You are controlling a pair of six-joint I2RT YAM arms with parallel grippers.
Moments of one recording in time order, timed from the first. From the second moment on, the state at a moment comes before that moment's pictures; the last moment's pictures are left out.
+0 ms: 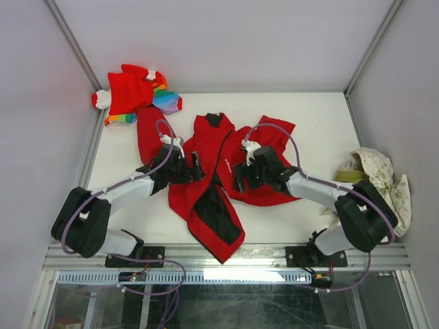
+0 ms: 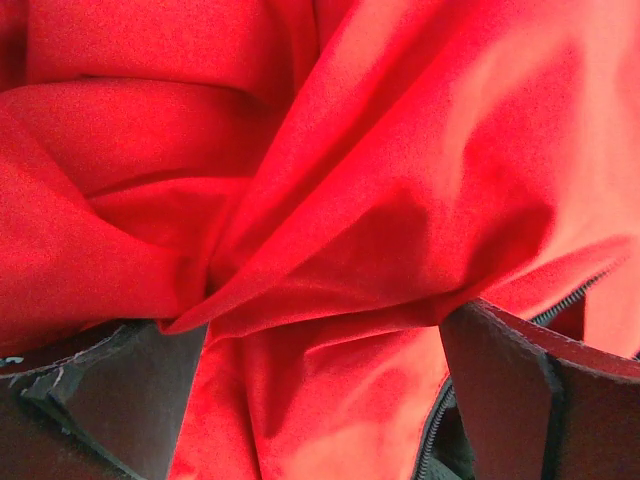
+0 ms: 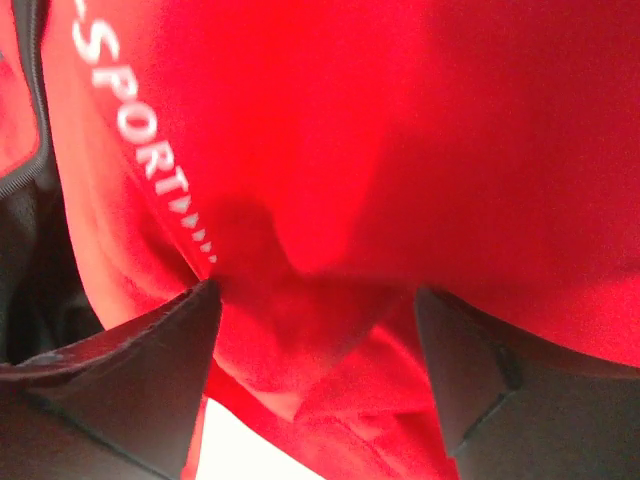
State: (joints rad) left arm -0.49 1.34 0.66 -0.07 0.06 -0.61; right arm 0.66 1.39 0.69 -0.09 -0.14 0.24
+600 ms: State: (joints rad) left arm -0.40 1.56 1.19 -0.13 -0.09 -0.47; right arm 0.67 1.45 1.21 -0.33 0.03 0.36
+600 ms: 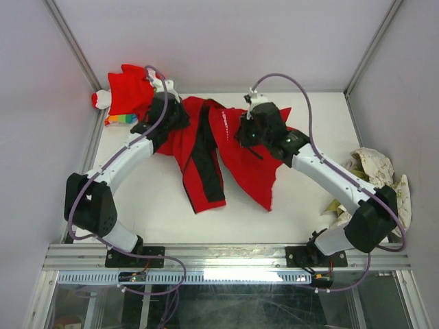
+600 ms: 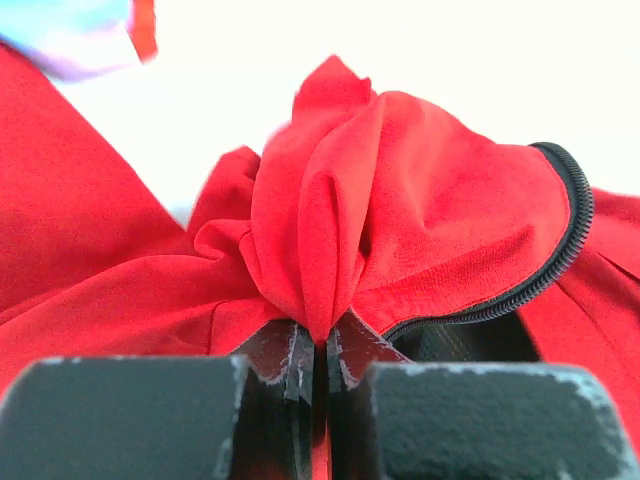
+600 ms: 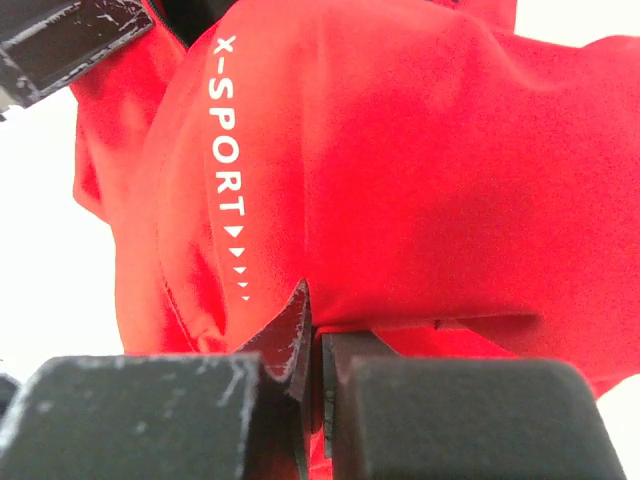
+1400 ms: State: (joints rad) left arm -0.38 1.57 1.29 -0.24 -0.07 -0.46; right arm 0.64 1.78 1.45 -0.48 0.06 0.46
